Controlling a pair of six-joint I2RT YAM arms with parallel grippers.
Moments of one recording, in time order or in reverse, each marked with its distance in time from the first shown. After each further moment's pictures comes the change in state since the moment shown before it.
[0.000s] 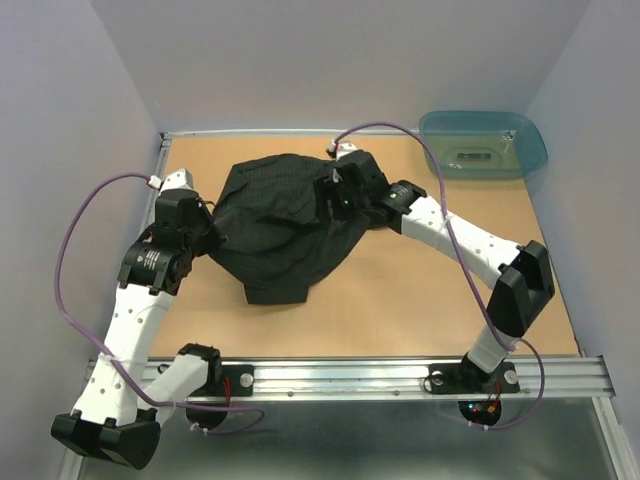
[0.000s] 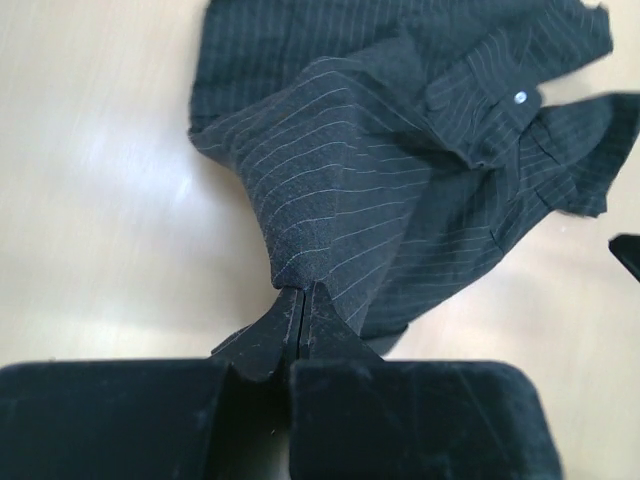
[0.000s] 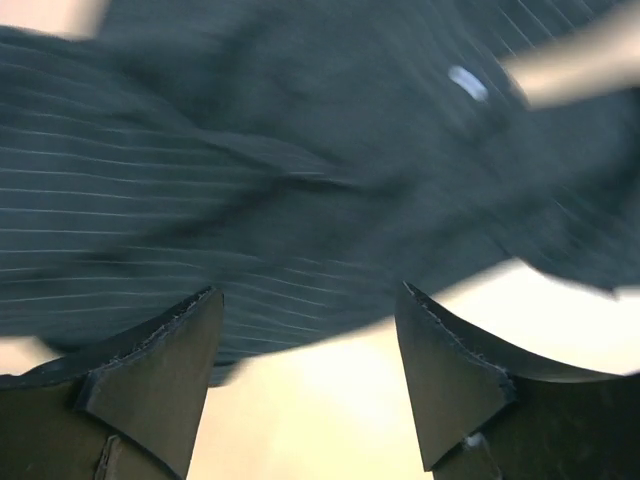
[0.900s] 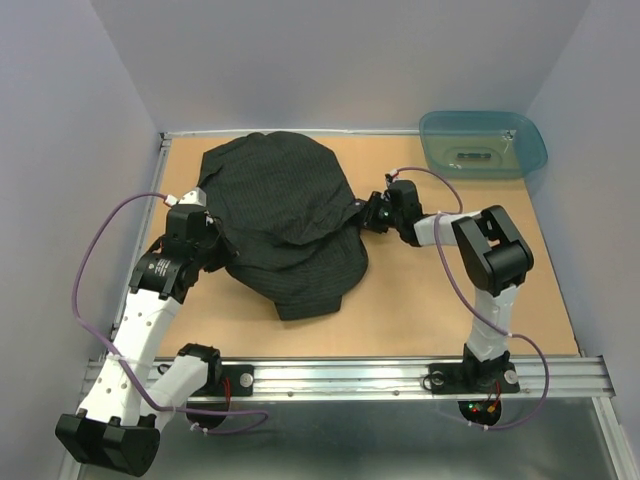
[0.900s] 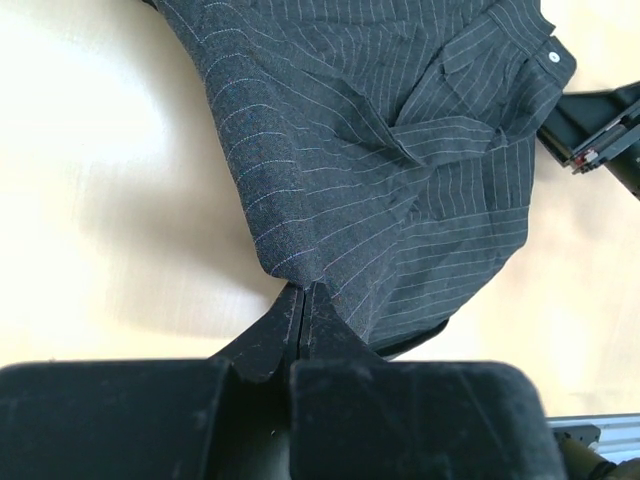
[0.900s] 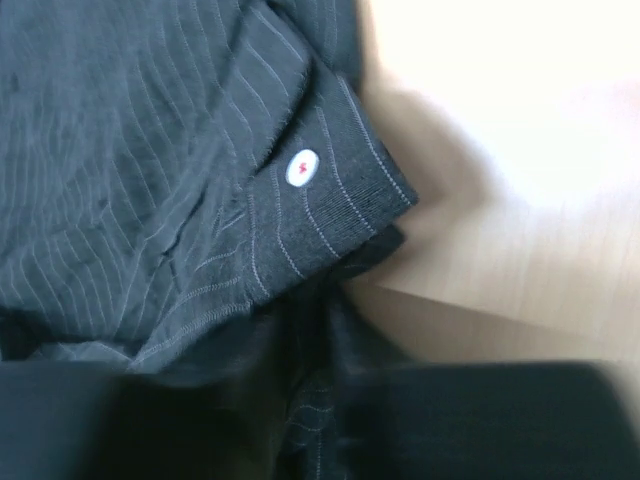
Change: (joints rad) left arm 0.000 -0.056 -0.192 0.031 0.182 -0.084; right arm -0.408 0.276 -0.586 0.853 -0.420 0.398
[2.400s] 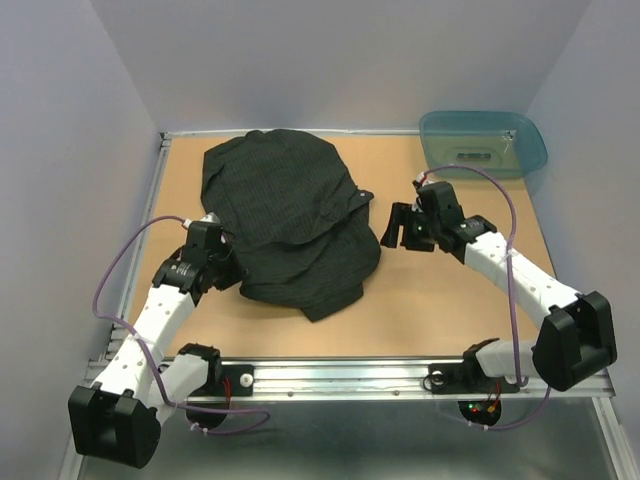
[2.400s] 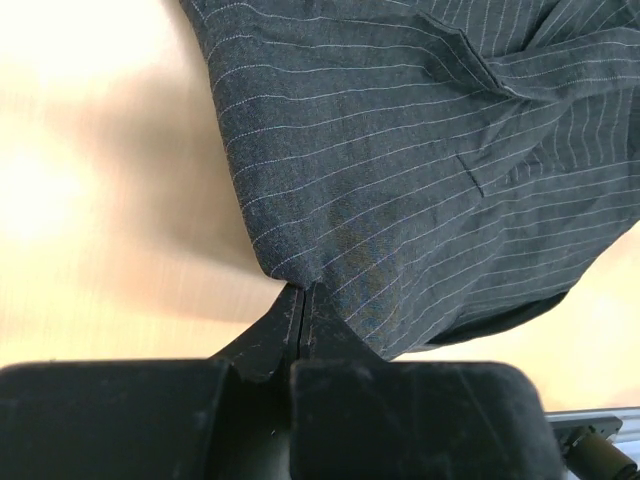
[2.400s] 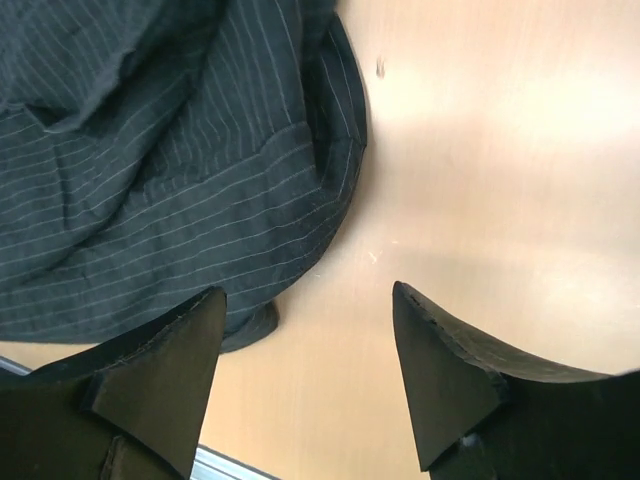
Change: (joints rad) left arm 0.000 0.052 -0.248 0.117 0.043 -0.060; right arm 0.036 -0.678 0.003 -0.893 0.192 -0.254
